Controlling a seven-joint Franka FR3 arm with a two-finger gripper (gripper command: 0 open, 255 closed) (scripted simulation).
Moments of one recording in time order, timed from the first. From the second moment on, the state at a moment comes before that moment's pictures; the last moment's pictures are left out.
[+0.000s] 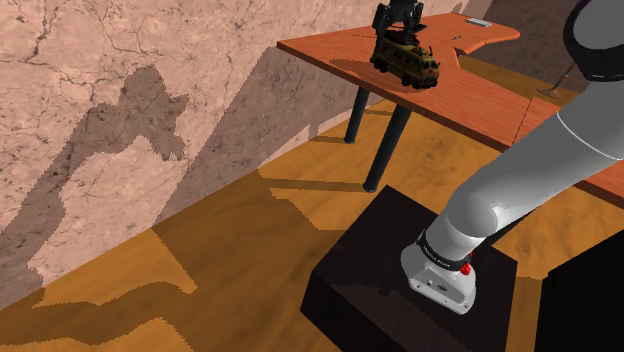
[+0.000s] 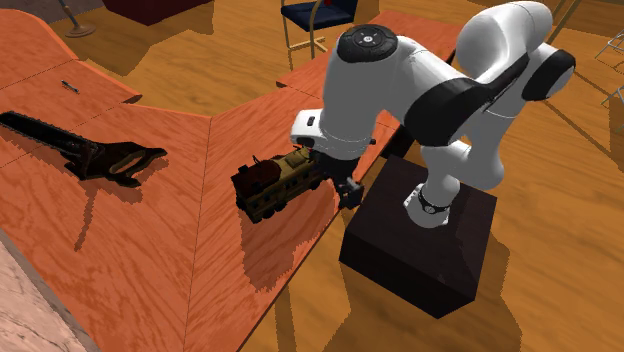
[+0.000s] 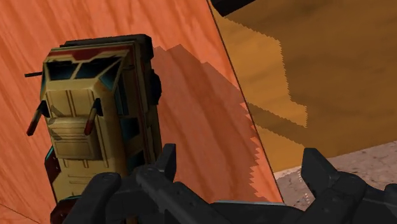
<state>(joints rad) -0.21 -0.21 -0.23 -1.75 -0.15 1.56 0.01</state>
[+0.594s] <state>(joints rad) -0.33 0.12 -0.35 -1.30 -0.09 1.40 -0.03</state>
